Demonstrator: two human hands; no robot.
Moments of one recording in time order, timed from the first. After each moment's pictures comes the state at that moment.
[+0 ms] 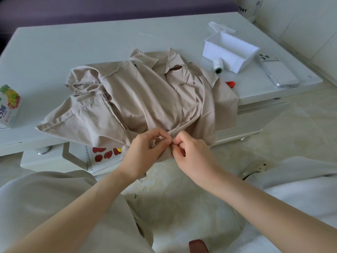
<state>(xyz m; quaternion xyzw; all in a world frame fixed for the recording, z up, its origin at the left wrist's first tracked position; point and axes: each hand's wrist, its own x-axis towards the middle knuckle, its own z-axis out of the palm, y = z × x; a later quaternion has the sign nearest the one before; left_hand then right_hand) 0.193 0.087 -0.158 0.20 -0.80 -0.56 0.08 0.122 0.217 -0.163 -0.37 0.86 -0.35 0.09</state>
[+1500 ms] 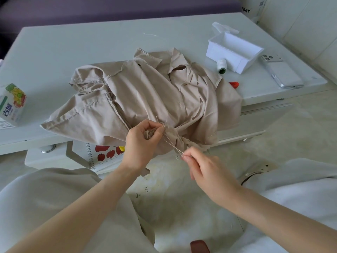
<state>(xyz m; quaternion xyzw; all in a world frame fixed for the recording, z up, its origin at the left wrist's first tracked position) 0.184 0.080 -0.164 0.28 -0.74 -0.57 0.22 0.130 0.255 -0.178 -0.43 0.84 -0.33 0.06</state>
